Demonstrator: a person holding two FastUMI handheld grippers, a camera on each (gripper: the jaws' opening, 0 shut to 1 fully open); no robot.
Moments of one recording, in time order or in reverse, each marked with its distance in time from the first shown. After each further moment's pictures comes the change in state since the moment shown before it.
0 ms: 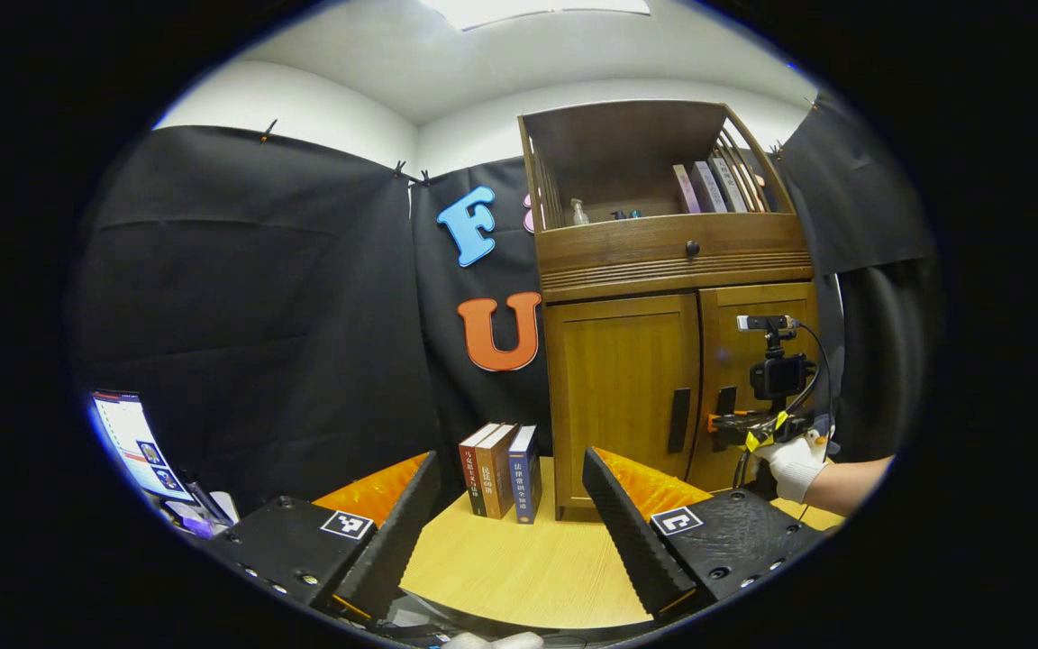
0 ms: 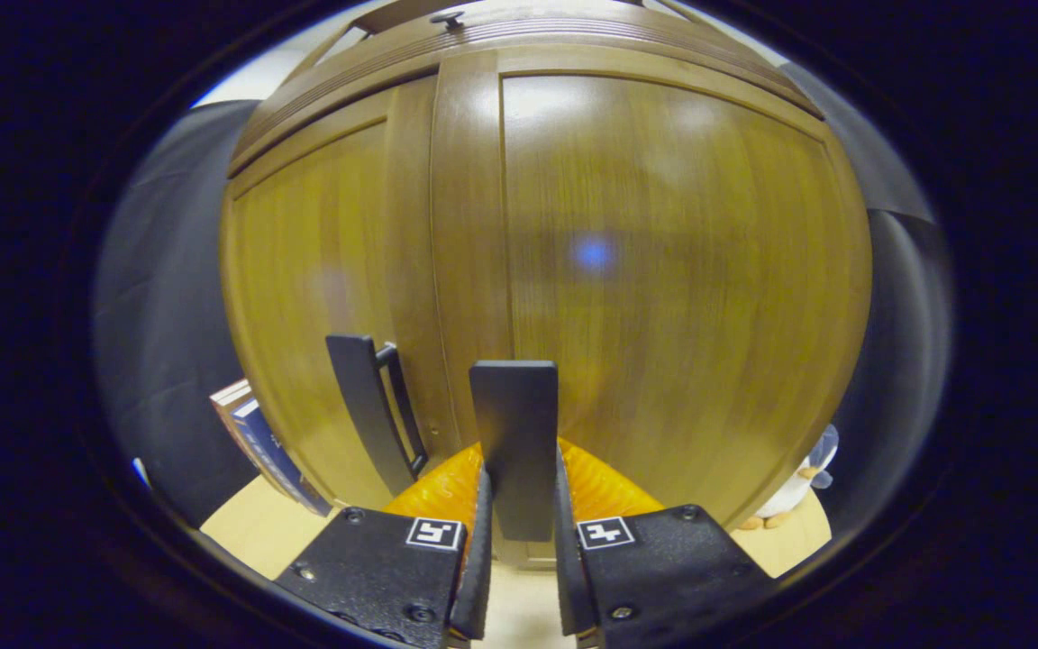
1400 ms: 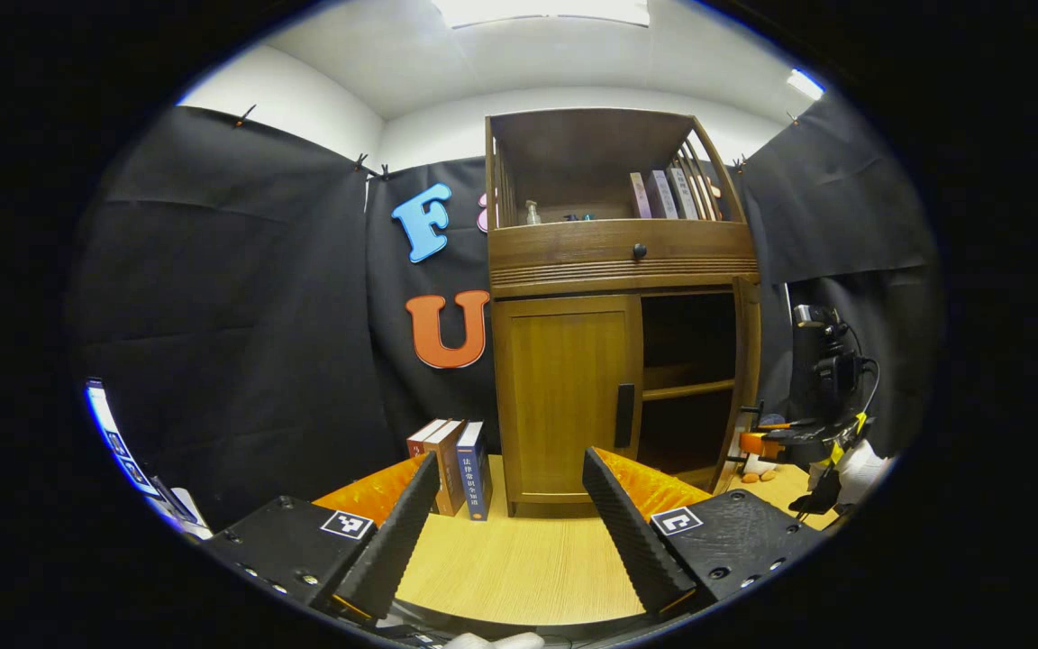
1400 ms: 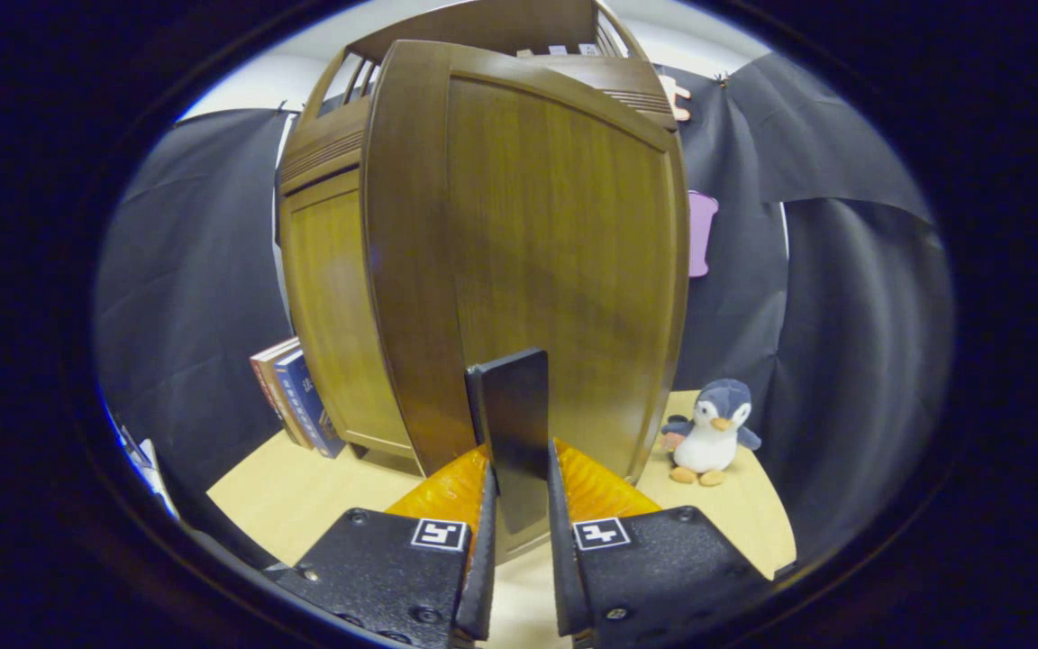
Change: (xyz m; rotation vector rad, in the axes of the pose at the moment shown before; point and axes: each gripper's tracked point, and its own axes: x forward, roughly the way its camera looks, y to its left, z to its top) left arm -0.006 -0.031 -0.014 -0.017 -0.011 -0.199; right arm -0.172 -0.075 -0.047 0.005 0.034 -0.032
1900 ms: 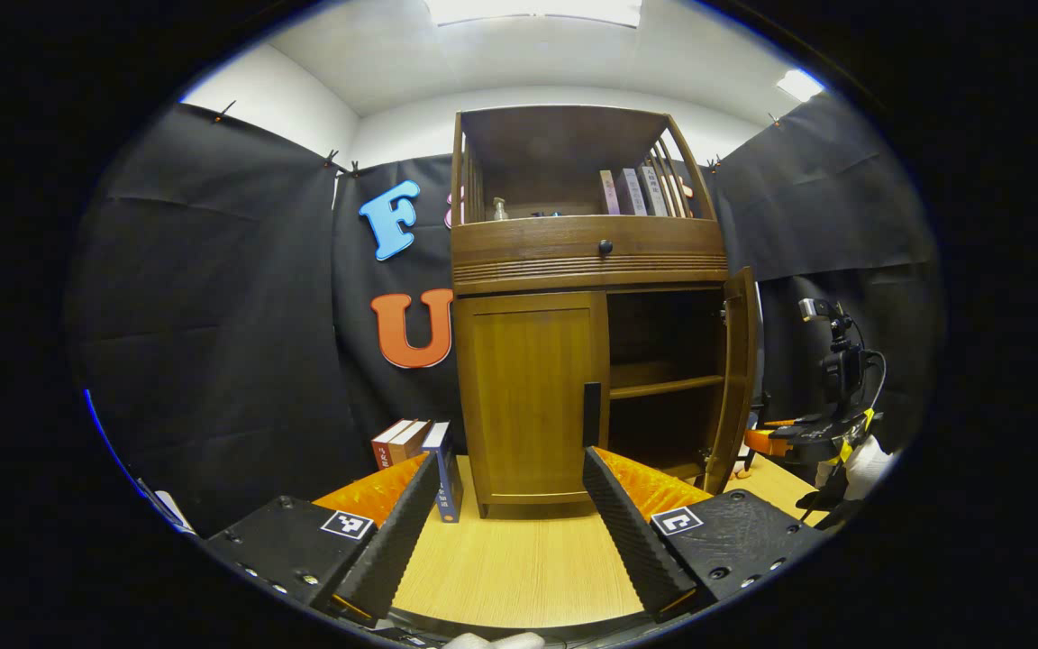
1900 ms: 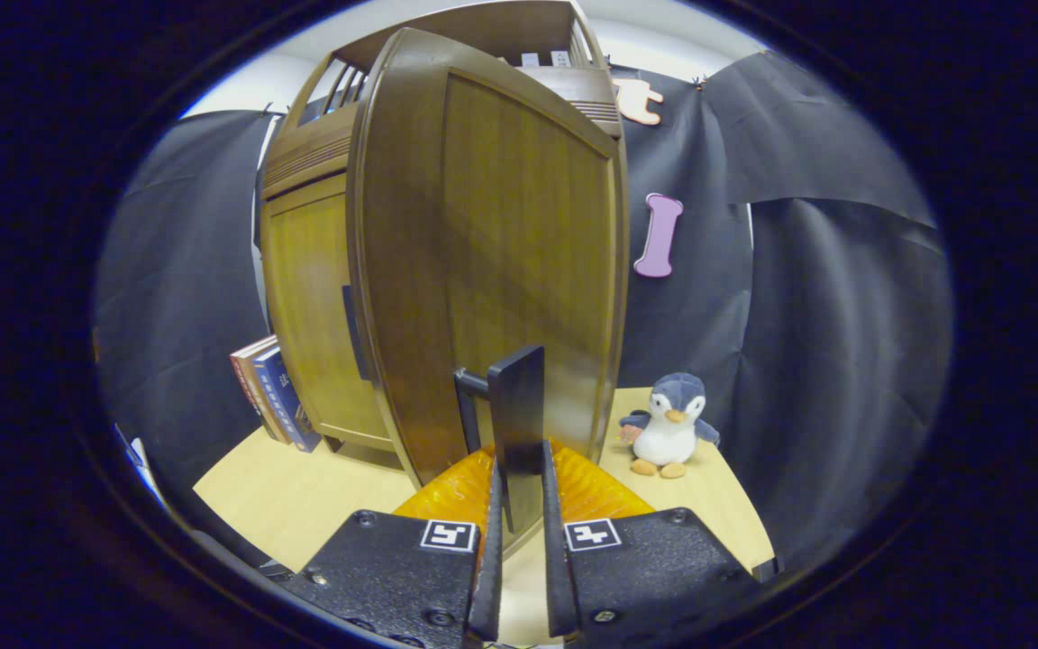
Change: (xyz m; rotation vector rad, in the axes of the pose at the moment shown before) left arm 0.010 -0.032 -0.001 0.000 0.000 -0.110; right arm -0.035 -0.041 -0.006 0.014 -0.013 -0.079
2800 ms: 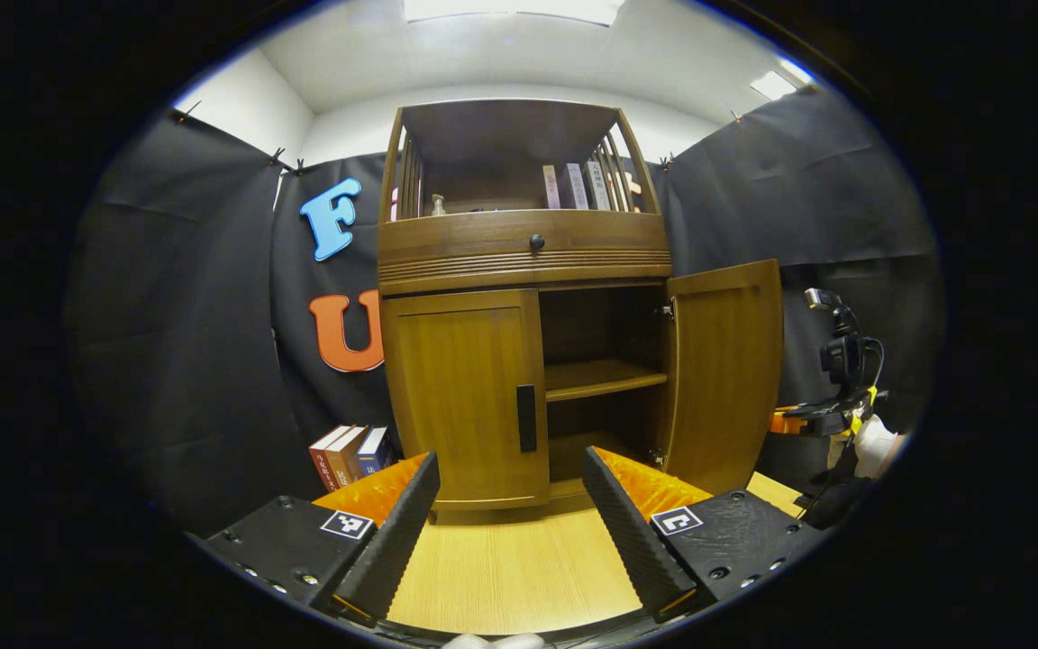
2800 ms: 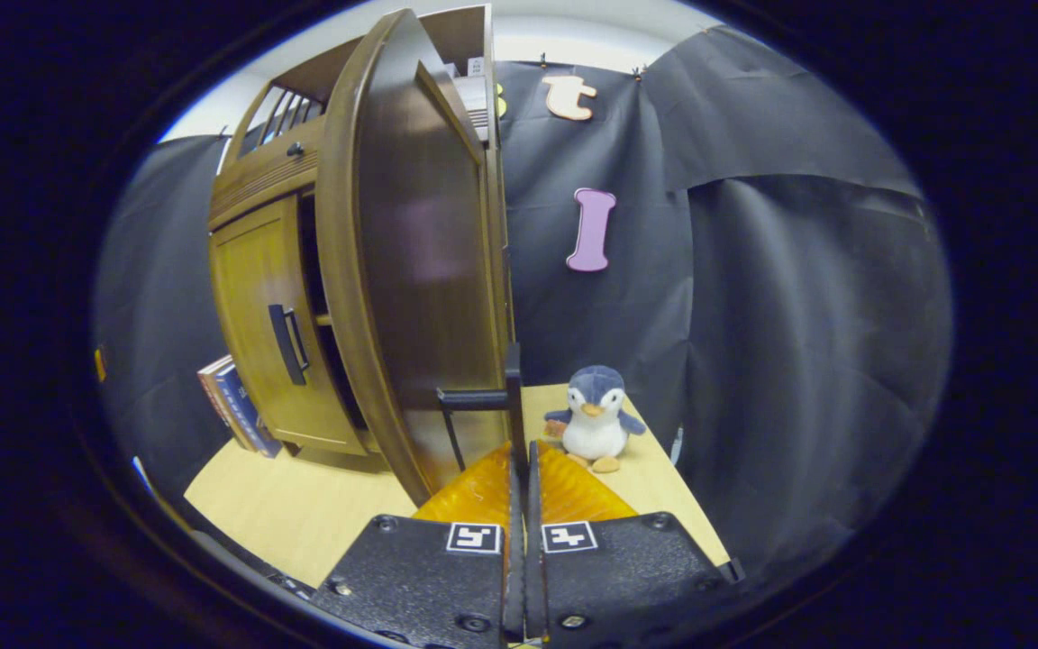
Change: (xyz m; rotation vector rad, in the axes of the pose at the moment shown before) left arm 0.019 -0.061 0.004 0.019 0.003 -0.141; right arm -0.022 -0.112 0.002 0.070 -0.007 -0.066
